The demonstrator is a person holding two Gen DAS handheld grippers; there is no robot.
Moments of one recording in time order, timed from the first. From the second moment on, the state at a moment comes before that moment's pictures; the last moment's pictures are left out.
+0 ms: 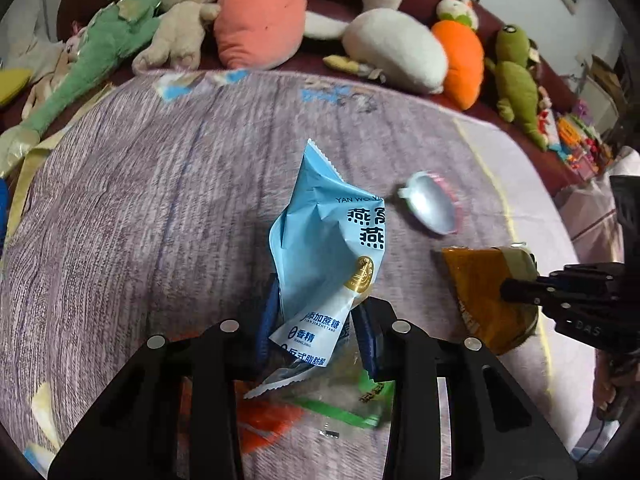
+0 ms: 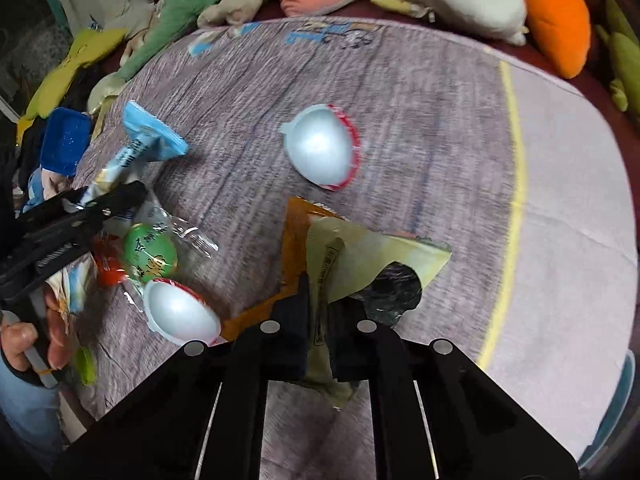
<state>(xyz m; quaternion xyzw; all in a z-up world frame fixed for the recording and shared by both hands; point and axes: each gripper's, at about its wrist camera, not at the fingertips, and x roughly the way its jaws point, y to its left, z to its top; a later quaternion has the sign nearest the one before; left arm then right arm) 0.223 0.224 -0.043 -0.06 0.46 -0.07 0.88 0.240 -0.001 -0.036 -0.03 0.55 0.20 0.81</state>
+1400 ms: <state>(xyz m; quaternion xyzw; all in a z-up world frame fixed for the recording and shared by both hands) 0.146 -0.194 -0.022 0.07 0.47 -0.32 0.82 0.078 -0.415 -0.006 0.12 0.46 -0.02 0.88</state>
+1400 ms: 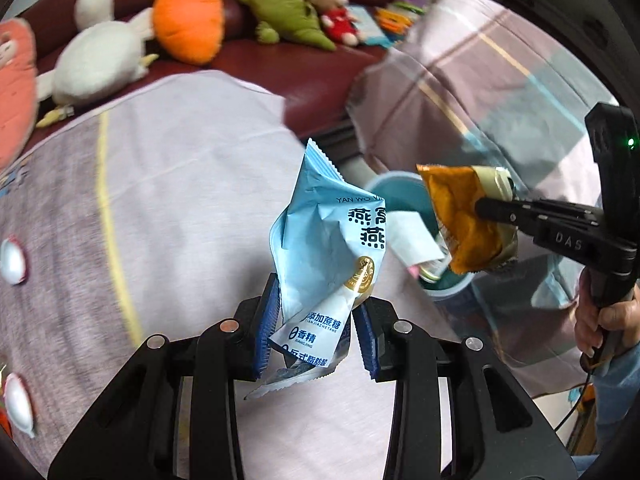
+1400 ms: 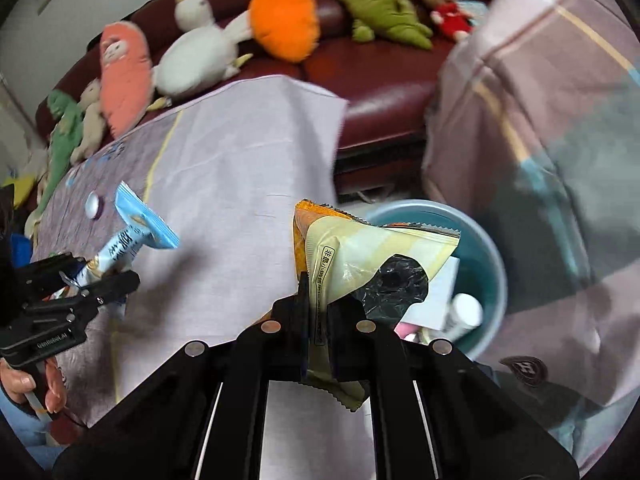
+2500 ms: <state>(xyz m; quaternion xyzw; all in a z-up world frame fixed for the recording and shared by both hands) 0.150 -0.383 -0.107 0.20 0.52 -0.36 0.75 0.074 -0.529 -0.048 0.20 0.47 -0.08 0.86</state>
